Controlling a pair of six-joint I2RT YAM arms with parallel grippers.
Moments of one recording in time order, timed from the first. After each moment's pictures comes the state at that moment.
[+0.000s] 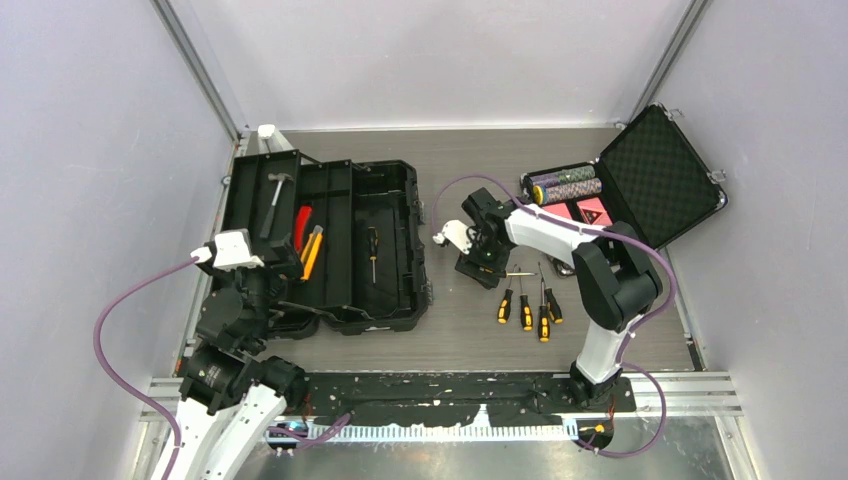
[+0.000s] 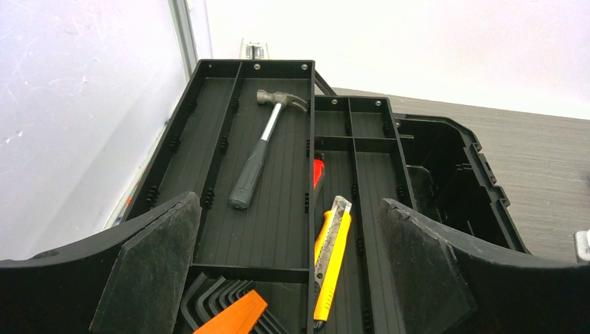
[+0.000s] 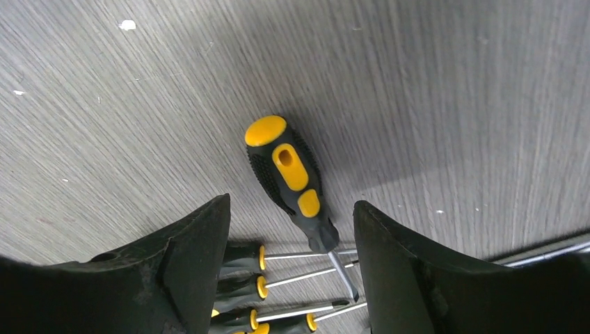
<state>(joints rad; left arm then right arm) -0.41 0.28 0.64 -0.32 -0.54 -0.05 0.57 1.78 1.19 -0.77 -0.11 -0.62</state>
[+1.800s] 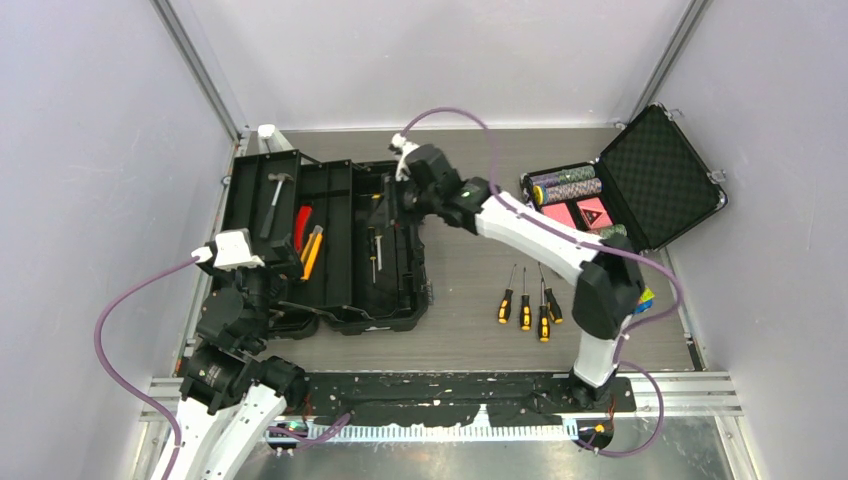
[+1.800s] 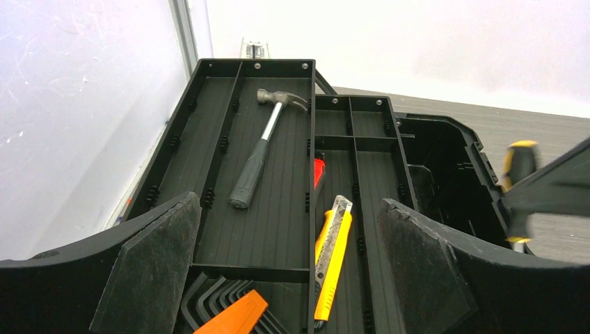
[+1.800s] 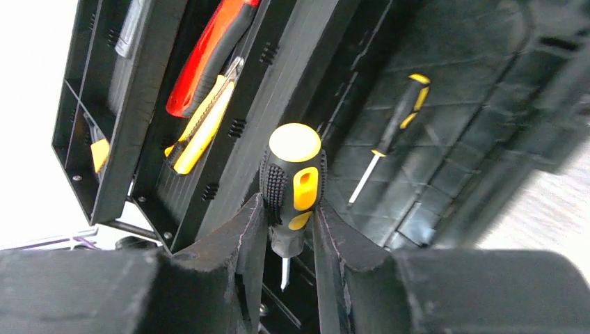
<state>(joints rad) -0.41 0.28 0.64 -0.32 -0.54 -0.05 0.79 1.77 1.61 -0.40 -0.21 0.54</state>
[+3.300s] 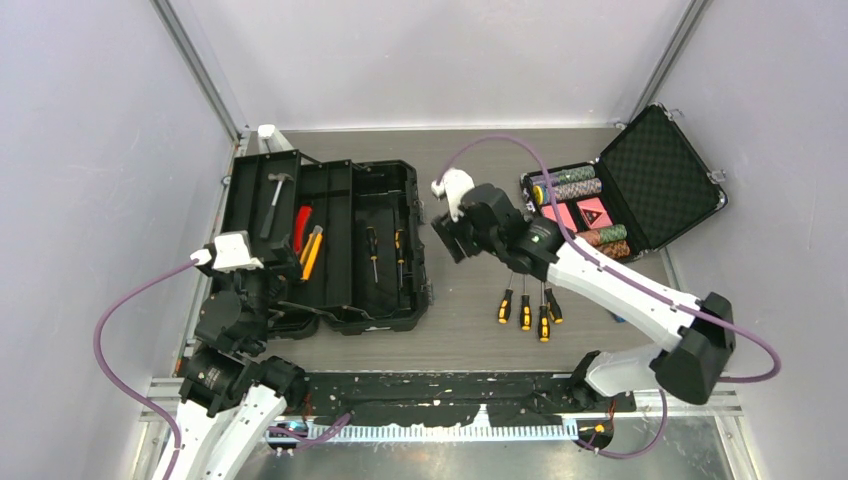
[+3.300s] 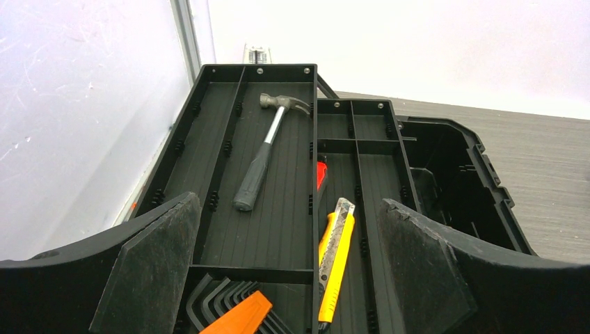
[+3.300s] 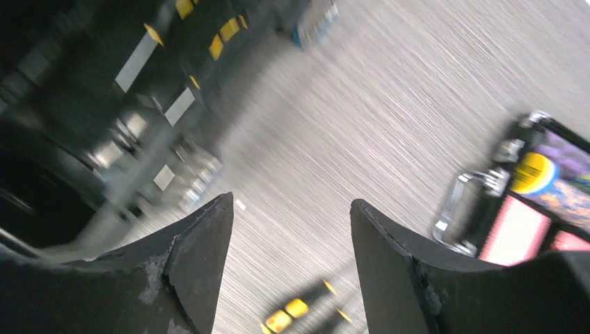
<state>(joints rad) -0.41 0.26 0.63 -0.32 -0.54 -0.03 0.84 1.36 1.23 -0.48 0.21 0.06</state>
